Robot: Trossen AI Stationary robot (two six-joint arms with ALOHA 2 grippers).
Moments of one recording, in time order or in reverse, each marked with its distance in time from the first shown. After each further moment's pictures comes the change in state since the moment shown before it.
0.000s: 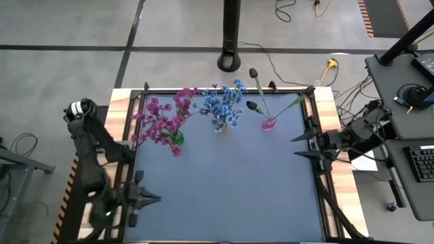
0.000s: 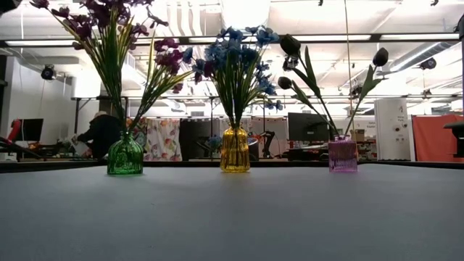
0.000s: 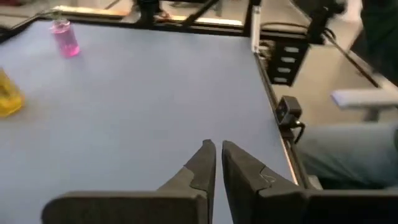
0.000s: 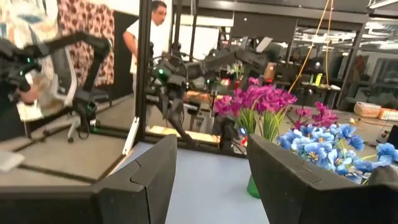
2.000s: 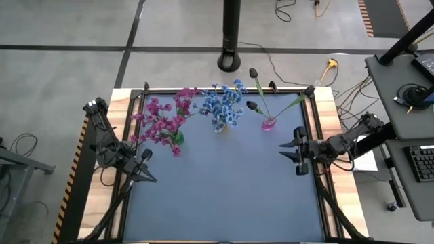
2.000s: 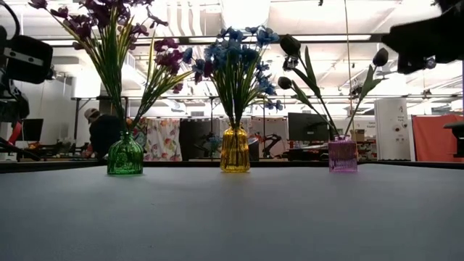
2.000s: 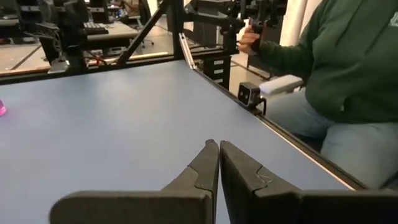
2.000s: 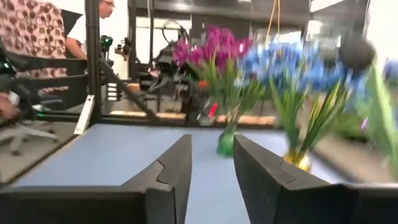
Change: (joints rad) left arm 0.236 -1.099 -0.686 0.267 0.480 0.832; right arm -0.090 -0.319 -0.600 0.326 0.084 0.013
